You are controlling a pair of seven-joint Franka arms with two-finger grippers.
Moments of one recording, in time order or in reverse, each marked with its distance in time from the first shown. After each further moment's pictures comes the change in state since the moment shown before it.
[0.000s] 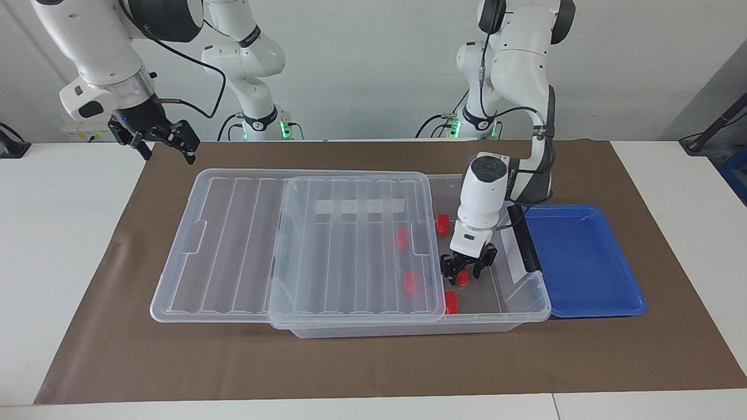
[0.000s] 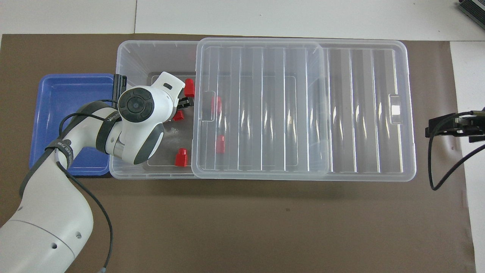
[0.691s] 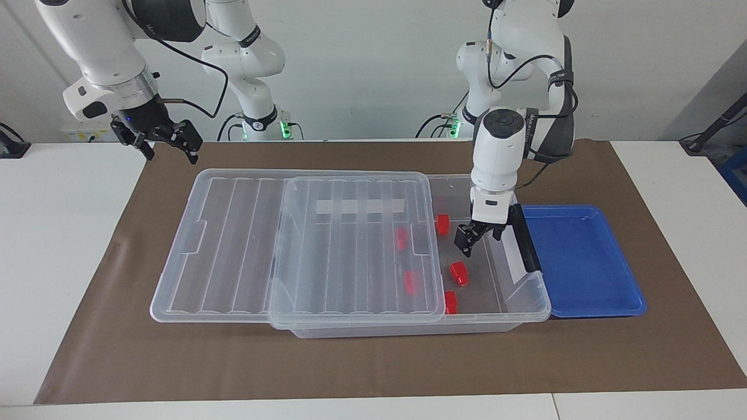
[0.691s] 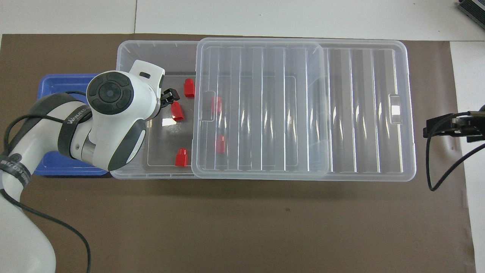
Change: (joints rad) left arm -0.001 -0.200 -0.003 0.022 0.000 -0.281 -0.210; right arm 0.004 0.000 0.000 0.000 0.000 -0.001 -0.001
